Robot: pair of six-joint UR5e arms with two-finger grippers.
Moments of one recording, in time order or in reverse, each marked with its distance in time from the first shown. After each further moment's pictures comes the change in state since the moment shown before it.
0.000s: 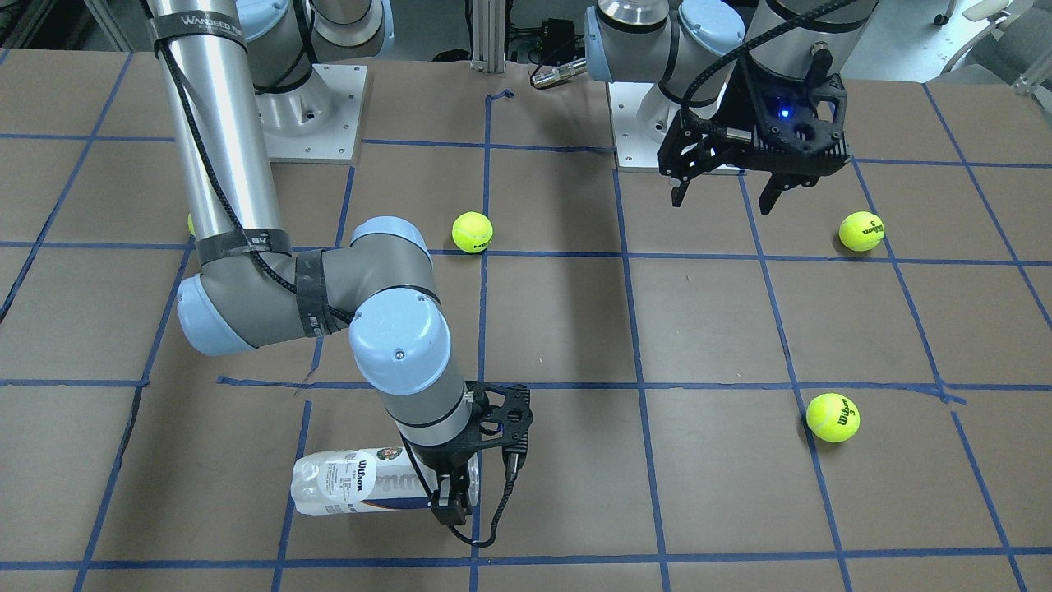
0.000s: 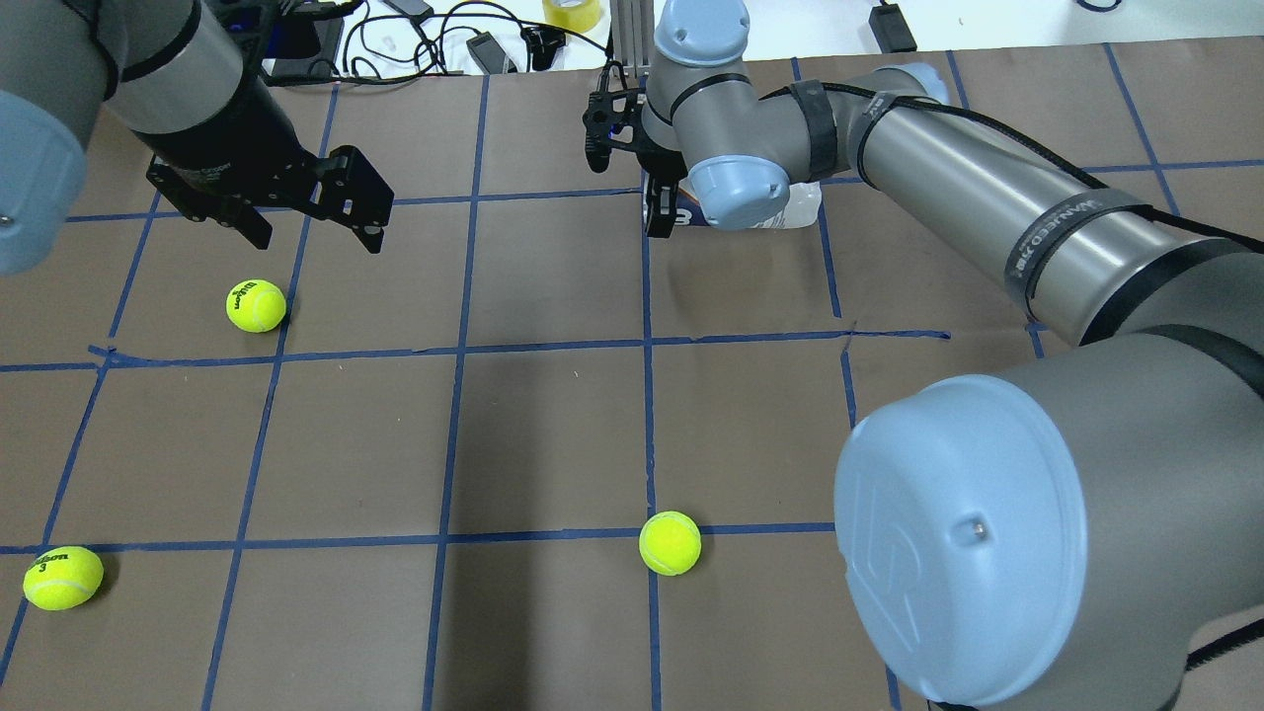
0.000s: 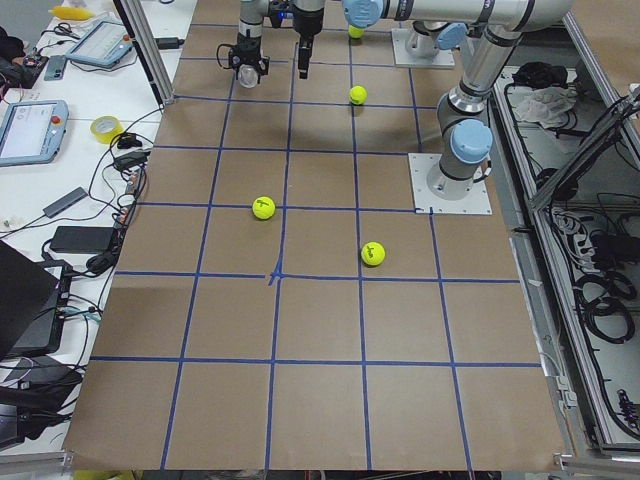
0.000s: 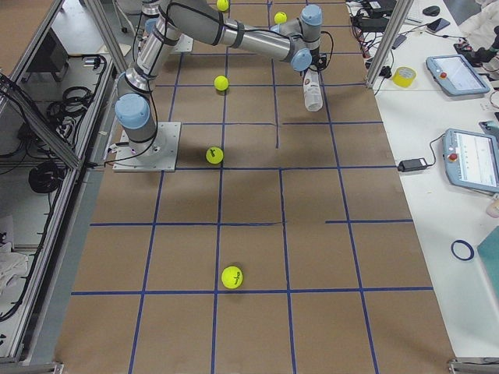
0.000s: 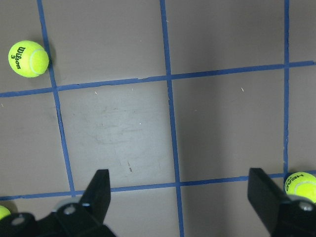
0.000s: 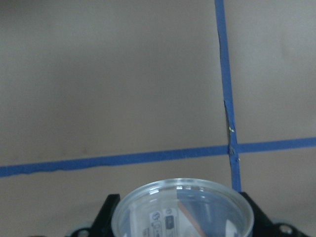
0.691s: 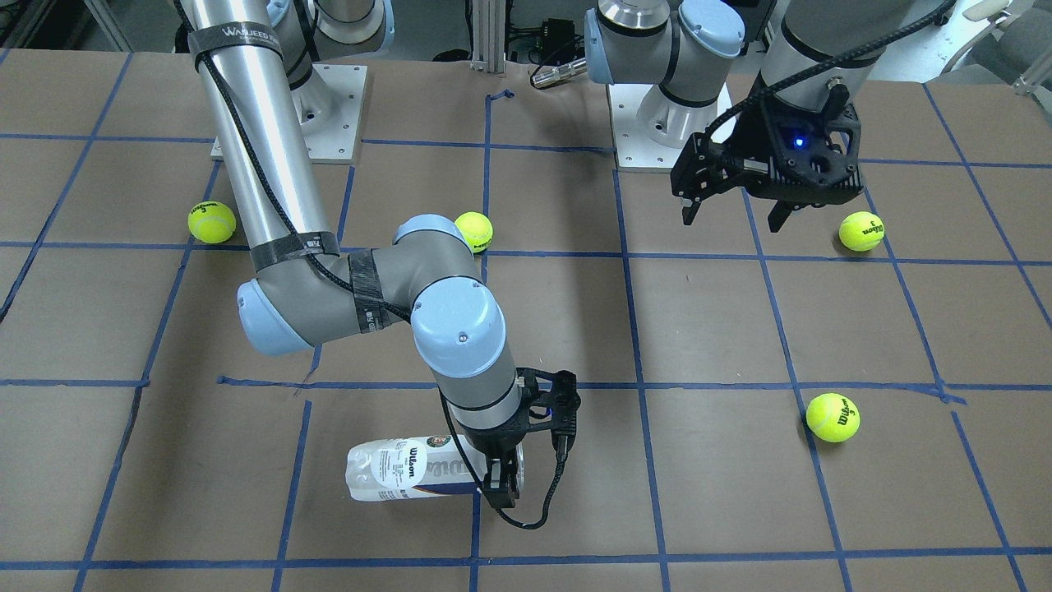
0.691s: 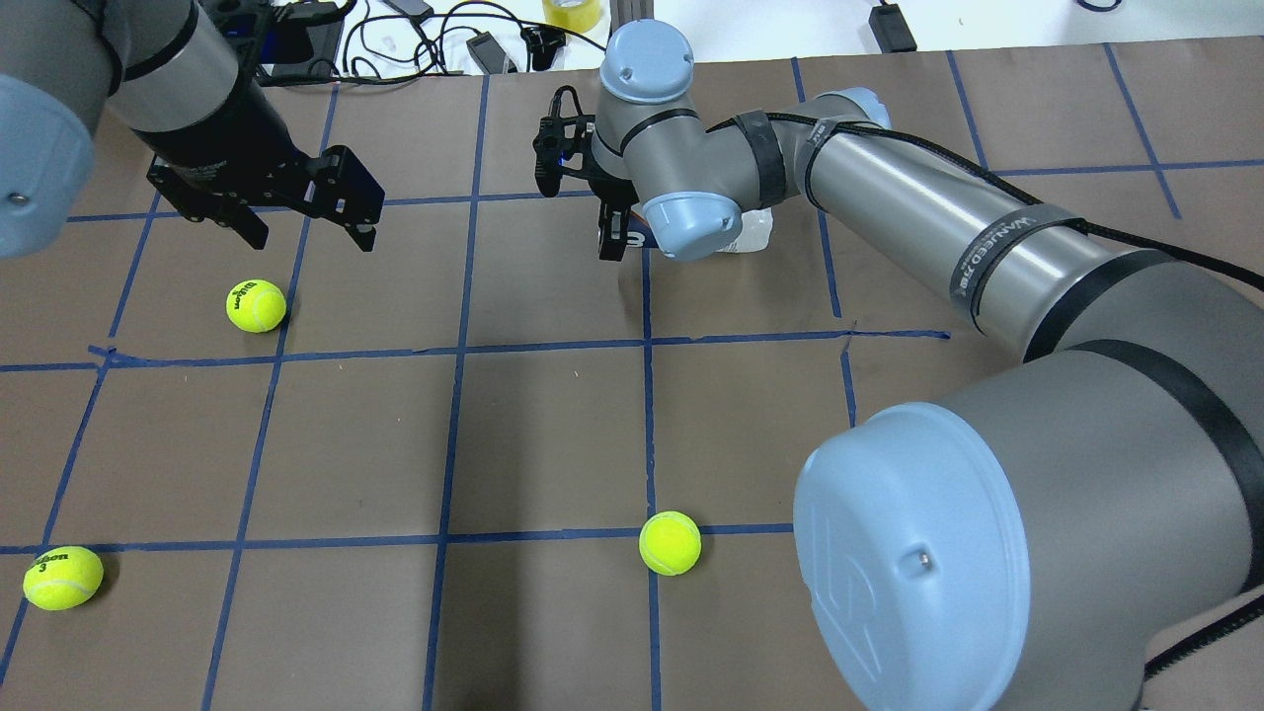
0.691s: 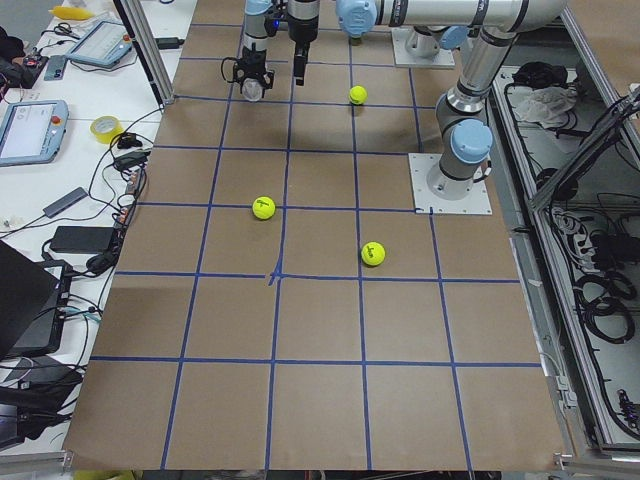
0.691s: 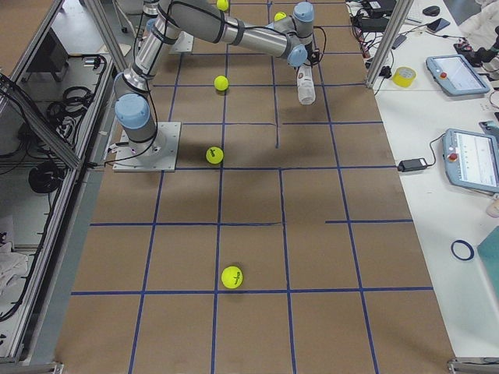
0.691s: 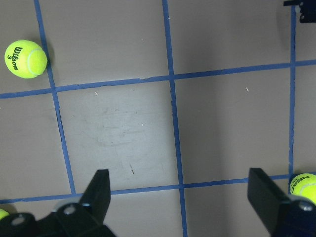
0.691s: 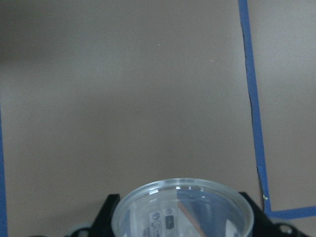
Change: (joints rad) left arm 0.042 -0.031 0.002 0.009 -0.009 0.022; right arm 0.056 0.024 0.001 -0.044 0.039 0.060
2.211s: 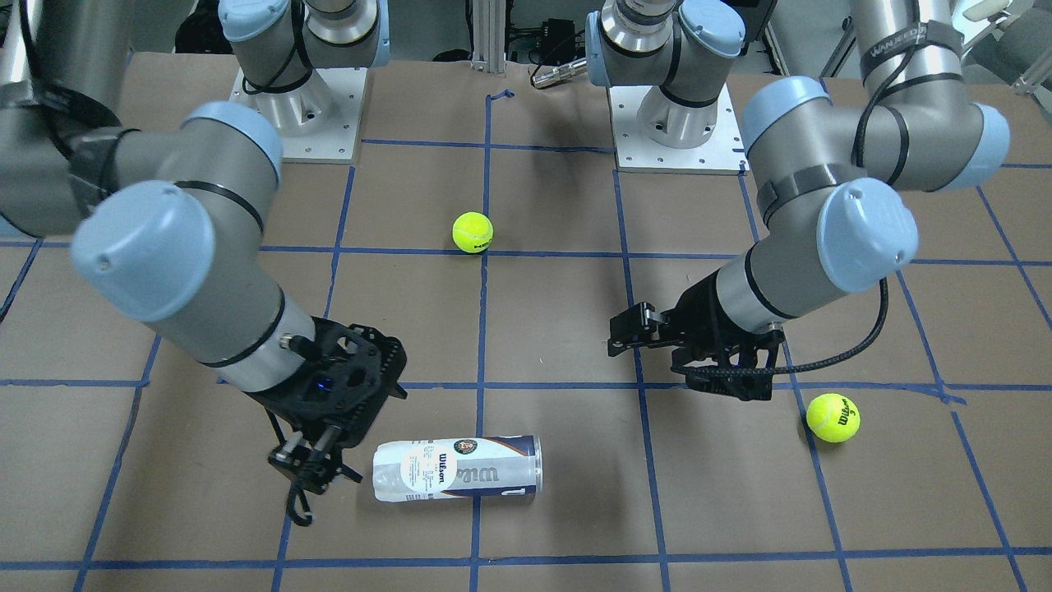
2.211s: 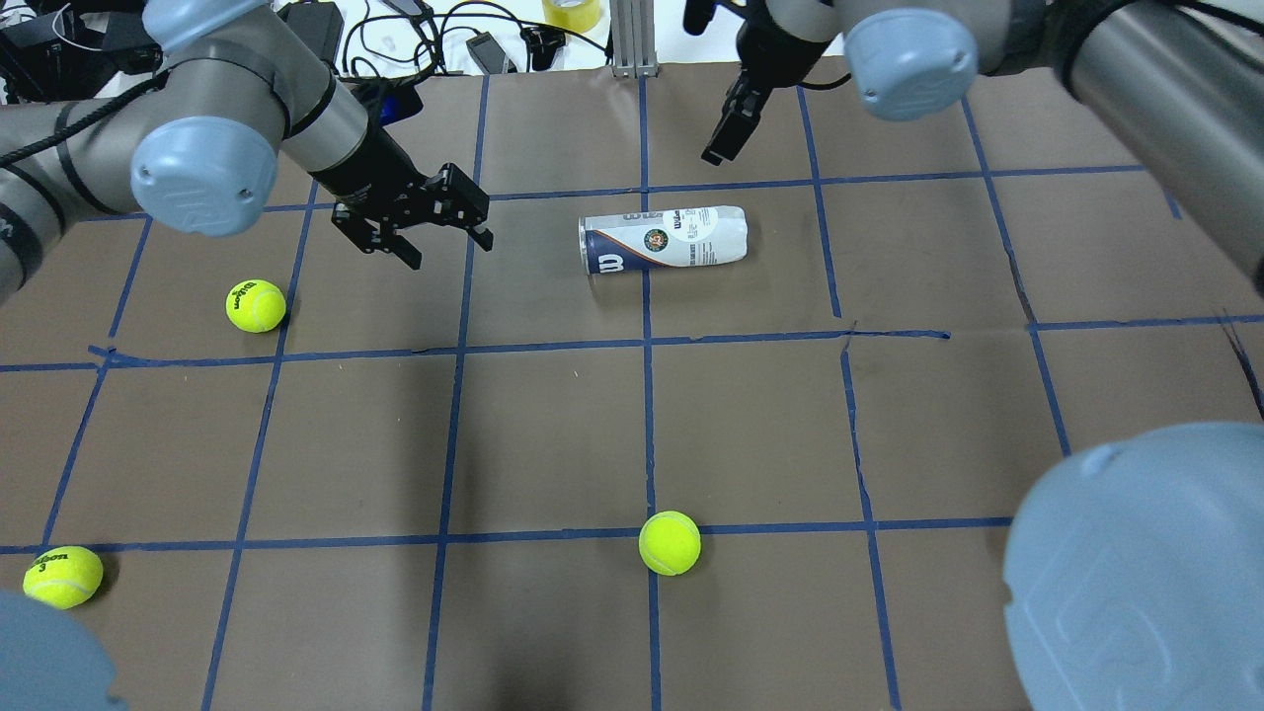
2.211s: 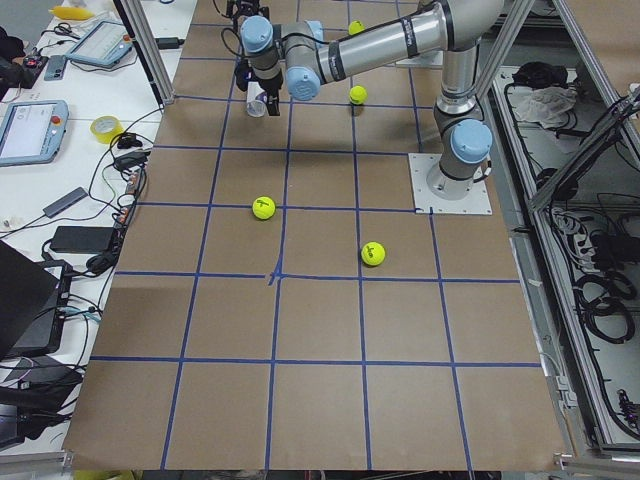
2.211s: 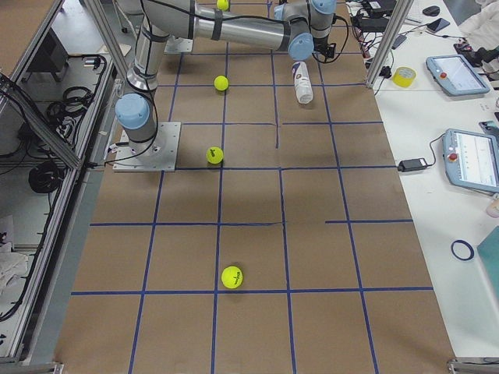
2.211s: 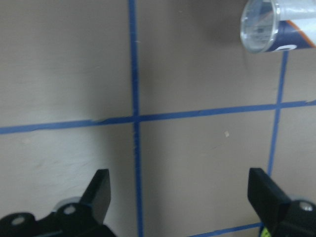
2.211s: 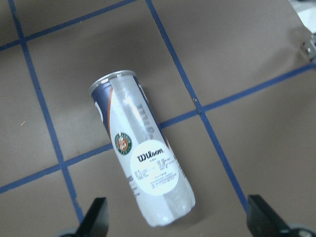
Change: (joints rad) left arm 0.032 -0.353 -0.024 0.207 -0.410 -0.002; right arm -0.280 -0.286 -0.006 0.400 0.173 0.119
